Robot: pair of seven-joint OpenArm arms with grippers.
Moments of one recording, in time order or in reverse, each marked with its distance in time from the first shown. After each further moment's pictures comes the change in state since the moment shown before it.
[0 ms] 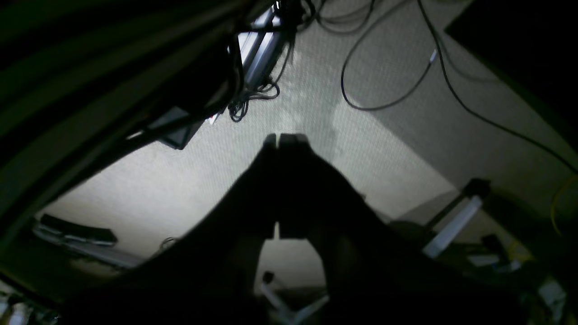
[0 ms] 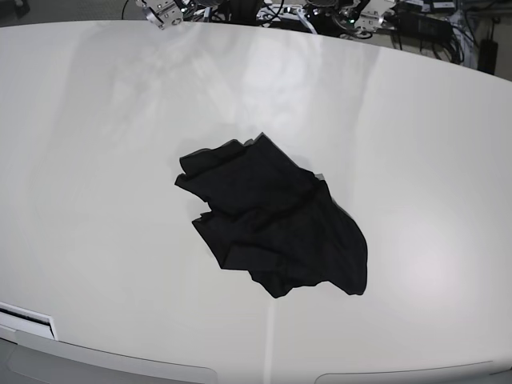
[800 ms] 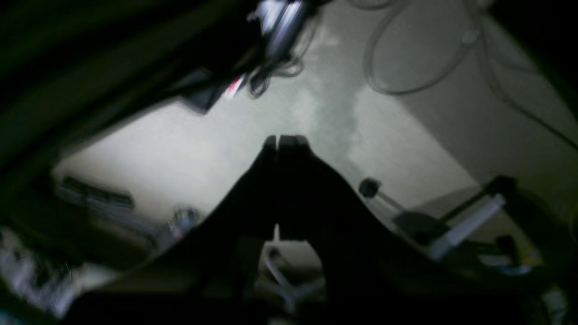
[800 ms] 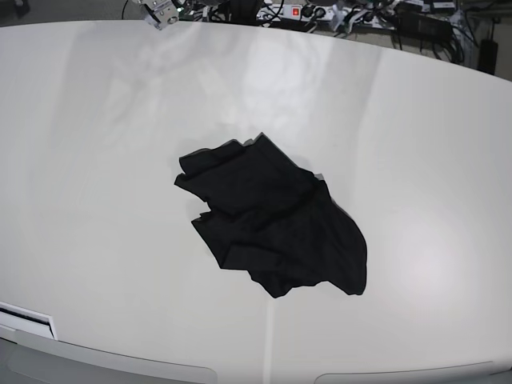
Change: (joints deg) left arm 10.0 -5.2 0.0 7.9 -0.8 -1.5 9.0; right arm -4.4 2.1 0.1 4.4 -0.5 1.2 -8.2
